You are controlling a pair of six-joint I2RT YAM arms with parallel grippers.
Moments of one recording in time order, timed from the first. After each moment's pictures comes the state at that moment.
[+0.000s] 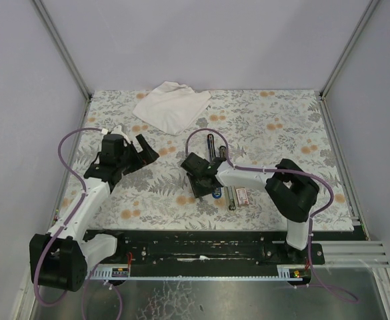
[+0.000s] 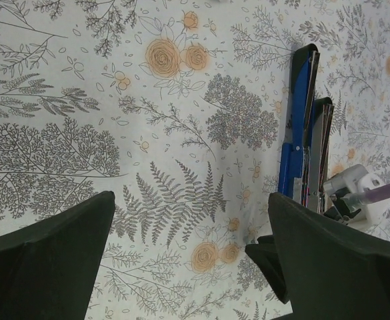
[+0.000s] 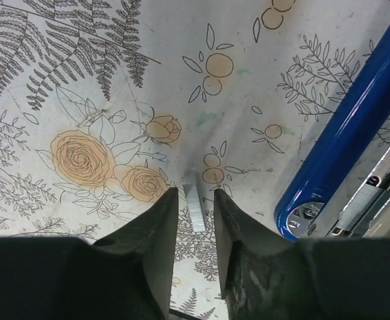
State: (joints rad) left arm -0.14 1.08 0.74 -0.33 0.17 -0.60; right arm 0.96 1.88 1.23 -0.54 0.10 0.59
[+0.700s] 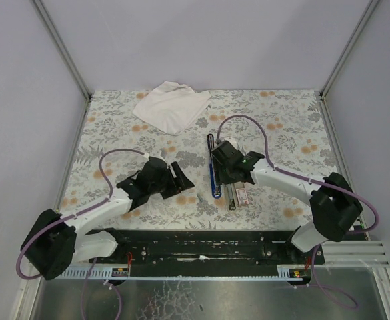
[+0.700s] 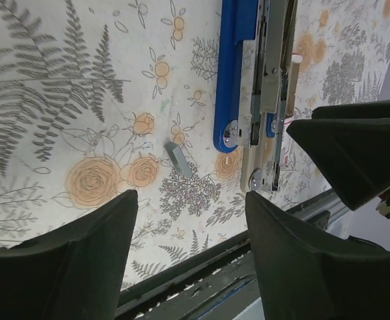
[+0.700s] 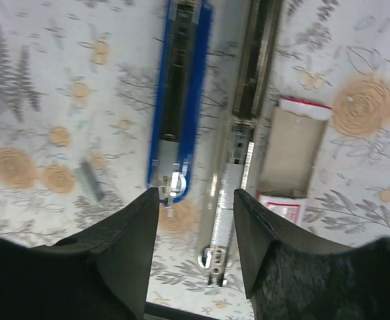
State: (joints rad) left arm -0.62 1.13 0.55 -0.13 0.12 -1.00; right arm 0.82 1.55 1.06 -0.55 0.23 0.53
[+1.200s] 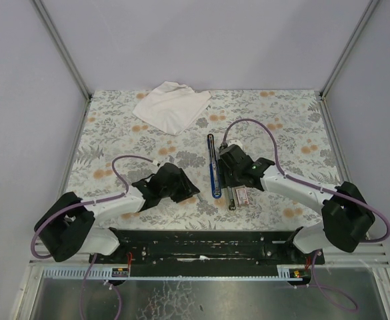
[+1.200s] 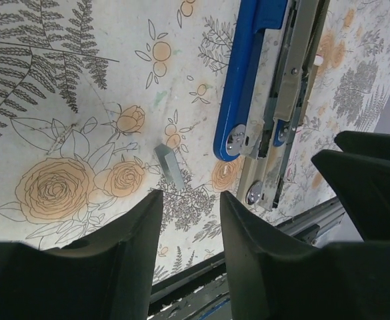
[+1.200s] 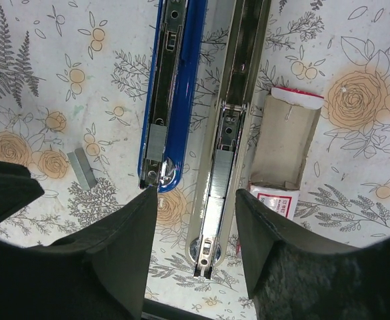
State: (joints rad) left arm -0.77 1.32 0.55 0.01 0.04 -1.21; right arm 0.77 1.44 0.92 -0.47 0.19 0.50
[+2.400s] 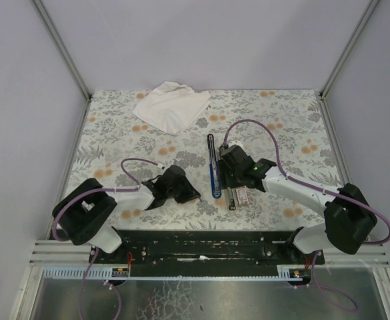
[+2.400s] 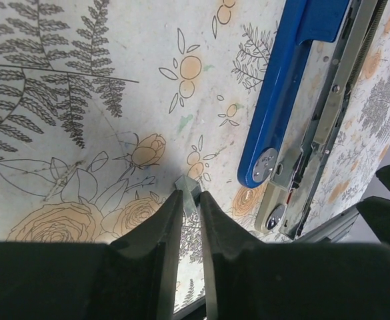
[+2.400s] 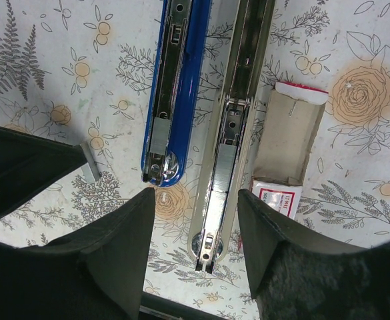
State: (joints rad) left arm -0.77 1.51 0.54 0.17 0.05 -1.23; right arm 0.77 1.41 0.90 -0.47 0.17 0.50
